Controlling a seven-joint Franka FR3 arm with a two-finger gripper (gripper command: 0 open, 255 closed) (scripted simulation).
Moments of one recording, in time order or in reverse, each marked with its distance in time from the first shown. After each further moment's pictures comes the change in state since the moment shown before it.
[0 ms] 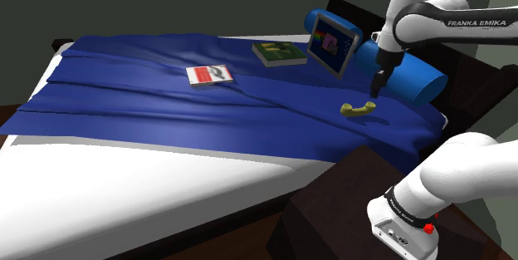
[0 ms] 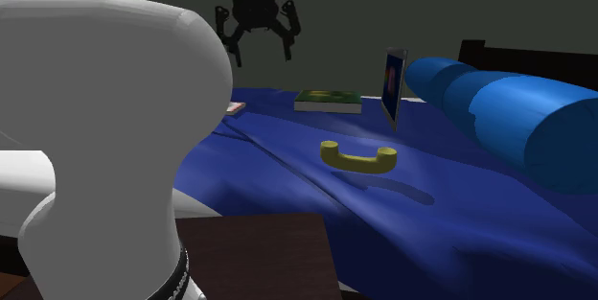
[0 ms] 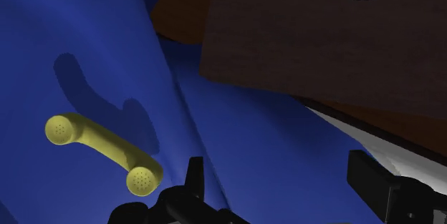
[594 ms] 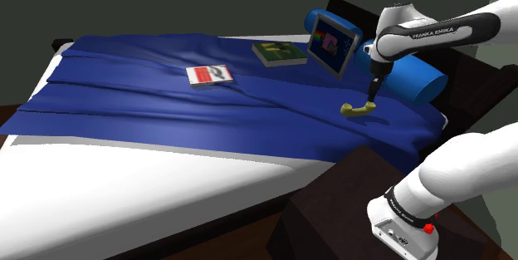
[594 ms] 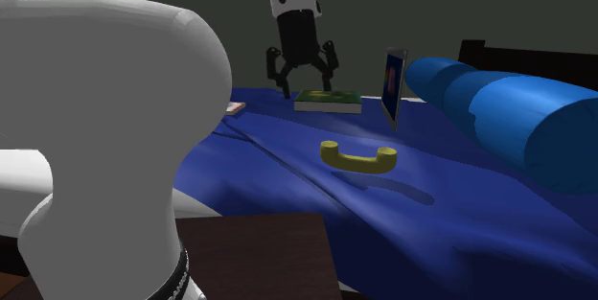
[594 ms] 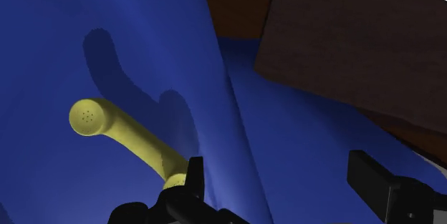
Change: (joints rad) arm -0.030 0.272 -0.165 0.039 -0.103 0.240 -0.201
